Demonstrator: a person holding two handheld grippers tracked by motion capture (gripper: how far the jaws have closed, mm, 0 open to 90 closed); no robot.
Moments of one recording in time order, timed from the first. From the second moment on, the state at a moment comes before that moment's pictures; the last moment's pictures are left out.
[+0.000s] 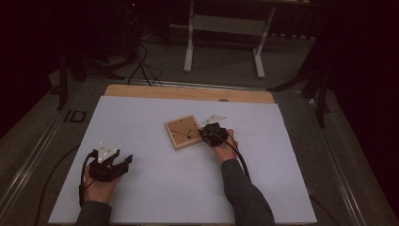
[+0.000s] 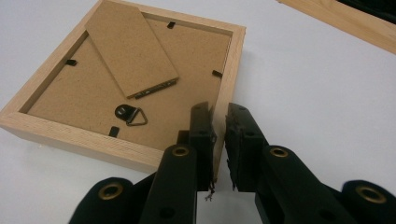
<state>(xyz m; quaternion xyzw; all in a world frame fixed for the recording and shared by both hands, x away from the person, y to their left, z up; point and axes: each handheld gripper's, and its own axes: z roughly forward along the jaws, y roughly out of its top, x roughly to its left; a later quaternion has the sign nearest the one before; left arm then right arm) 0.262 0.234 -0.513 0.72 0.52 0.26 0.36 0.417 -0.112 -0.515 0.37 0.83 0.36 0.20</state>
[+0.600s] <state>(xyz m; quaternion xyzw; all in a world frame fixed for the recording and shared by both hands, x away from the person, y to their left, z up) 0.263 0.232 -0.513 0.73 0.52 0.26 0.36 0.394 -0.099 -0.515 0.30 0.86 0.36 0.19</state>
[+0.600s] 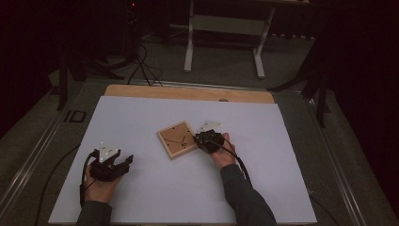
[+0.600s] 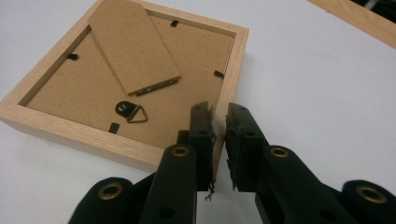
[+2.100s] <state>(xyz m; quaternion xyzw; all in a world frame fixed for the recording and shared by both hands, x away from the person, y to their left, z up) 0.272 0.226 -0.517 0.75 0.50 0.25 0.36 0.339 -0.079 -0.502 0.21 0.88 0.40 0.15</state>
